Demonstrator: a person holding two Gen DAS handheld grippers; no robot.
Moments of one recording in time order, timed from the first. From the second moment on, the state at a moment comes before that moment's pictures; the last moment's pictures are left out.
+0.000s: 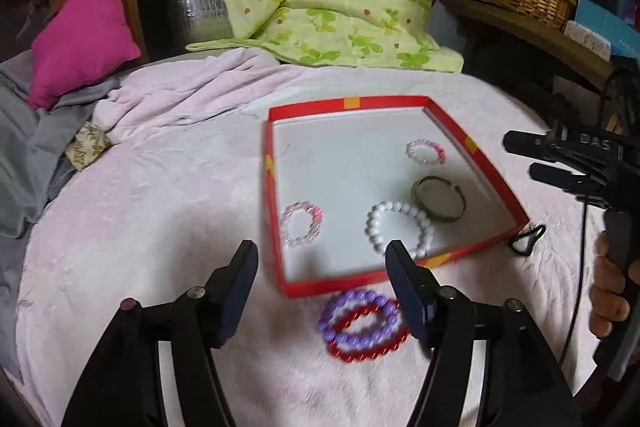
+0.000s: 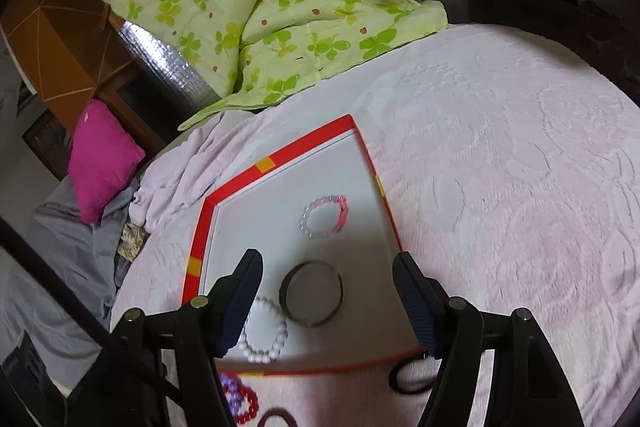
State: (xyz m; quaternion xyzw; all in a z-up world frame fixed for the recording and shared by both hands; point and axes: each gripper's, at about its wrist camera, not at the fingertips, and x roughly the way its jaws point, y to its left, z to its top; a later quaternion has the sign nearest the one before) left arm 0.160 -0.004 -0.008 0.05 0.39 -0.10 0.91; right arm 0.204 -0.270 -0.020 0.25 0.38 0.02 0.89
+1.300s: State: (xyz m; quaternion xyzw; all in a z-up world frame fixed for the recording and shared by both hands) left arm 0.101 0.057 -0.052 0.09 0.45 0.00 0.89; right arm 0.096 -0.197 -0.055 0.19 0.46 0.12 0.86
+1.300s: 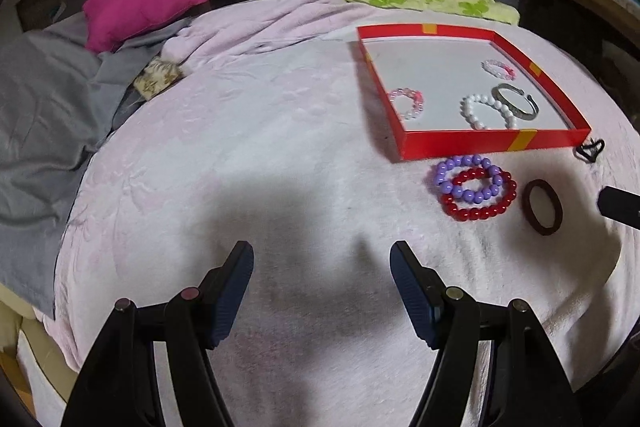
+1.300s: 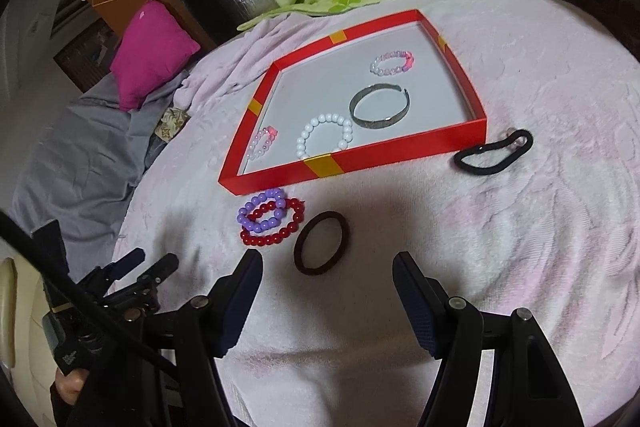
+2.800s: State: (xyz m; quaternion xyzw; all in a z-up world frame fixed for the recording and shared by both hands) left arm 0.140 -0.012 -0.071 -0.02 0.48 -0.23 0.85; right arm 0.107 -0.245 -0.070 0.20 0.46 0.07 0.86
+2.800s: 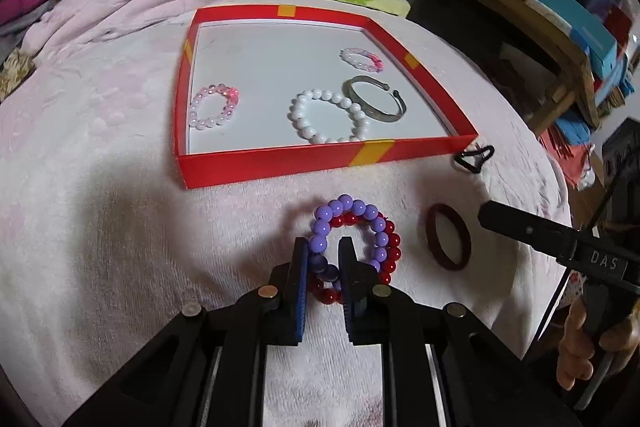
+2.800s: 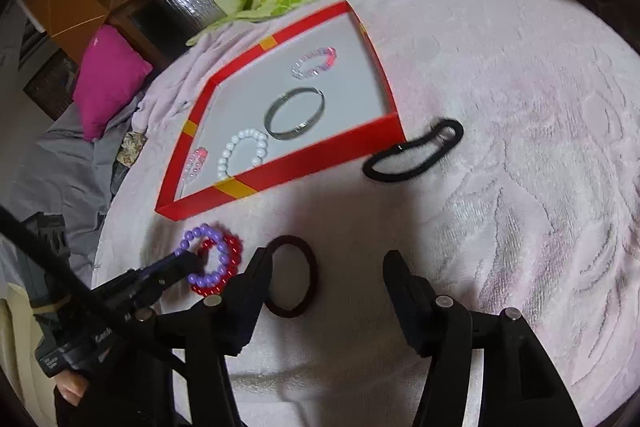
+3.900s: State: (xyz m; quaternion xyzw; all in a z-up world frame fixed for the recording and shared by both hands) left arm 0.133 0.004 -0.050 -0.01 0.44 -0.22 0.87; right arm 0.094 -0.273 -0.063 0.16 0.43 0.03 0.89
